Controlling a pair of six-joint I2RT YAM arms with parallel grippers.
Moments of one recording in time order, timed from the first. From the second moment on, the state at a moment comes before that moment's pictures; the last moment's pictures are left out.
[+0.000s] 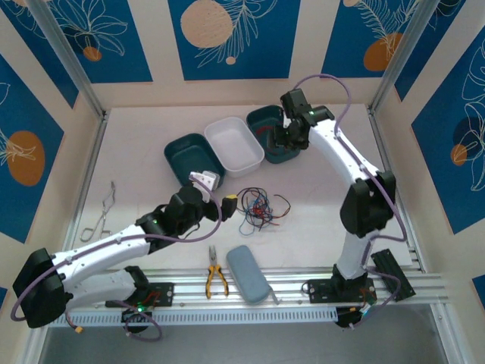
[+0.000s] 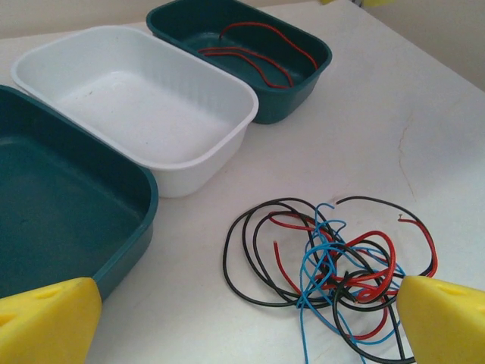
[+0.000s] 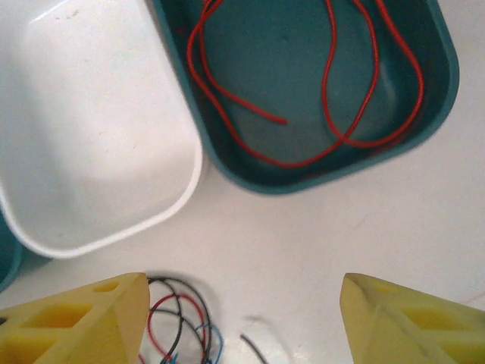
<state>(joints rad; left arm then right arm) -0.89 1.07 0.63 -0.02 -0.27 -0.30 0.37 1.79 1.71 -0.99 0.01 0.34</state>
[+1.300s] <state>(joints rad) -0.79 1.39 0.77 -0.13 -0.20 -0.65 0.84 1.59 1.22 -0.91 0.02 0.93</state>
